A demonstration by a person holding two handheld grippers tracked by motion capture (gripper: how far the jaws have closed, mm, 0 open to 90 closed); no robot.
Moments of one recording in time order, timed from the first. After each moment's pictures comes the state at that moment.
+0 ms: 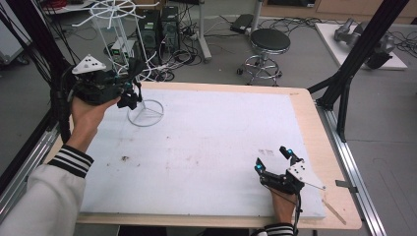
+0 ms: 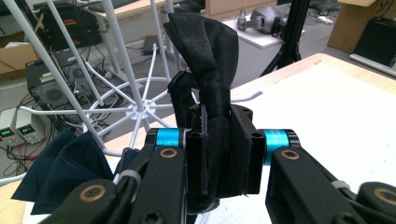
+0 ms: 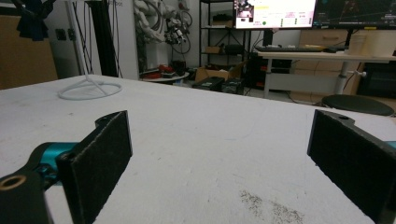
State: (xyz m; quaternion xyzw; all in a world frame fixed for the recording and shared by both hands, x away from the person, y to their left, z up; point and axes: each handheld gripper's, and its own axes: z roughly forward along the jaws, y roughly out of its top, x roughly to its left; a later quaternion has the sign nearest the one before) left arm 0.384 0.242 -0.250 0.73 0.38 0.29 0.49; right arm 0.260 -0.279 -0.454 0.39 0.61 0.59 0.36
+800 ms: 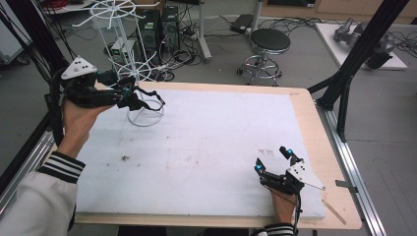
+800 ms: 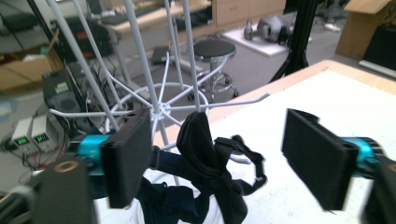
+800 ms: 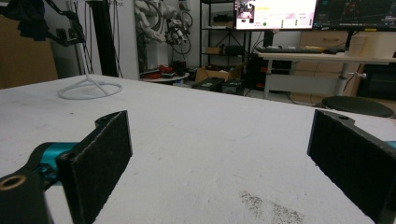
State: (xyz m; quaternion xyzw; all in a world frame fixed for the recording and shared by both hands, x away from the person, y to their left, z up) left arm 0.365 0.258 -0.247 0.71 0.36 0.32 0.51; right arm 0.259 -0.279 -0.454 0.38 0.61 0.59 0.36
